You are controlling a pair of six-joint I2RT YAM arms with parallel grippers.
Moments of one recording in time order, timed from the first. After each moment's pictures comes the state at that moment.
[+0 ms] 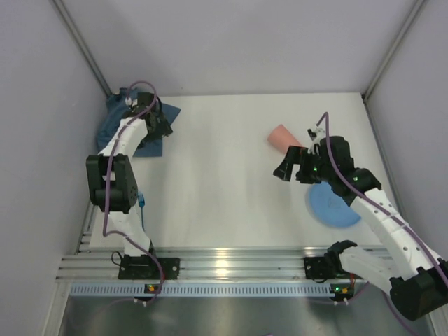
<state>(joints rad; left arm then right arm) -0.02 1.81 1.51 -0.63 -0.25 -0.52 0.38 0.99 0.91 -0.56 -0.24 0.48</state>
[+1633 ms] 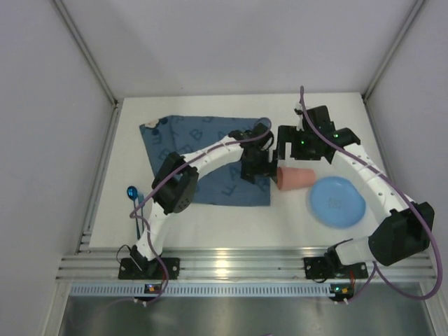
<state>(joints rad) -0.75 2.21 1.82 -0.78 0.18 -0.66 0.36 1.38 1.28 -0.77 -0.08 0.33</state>
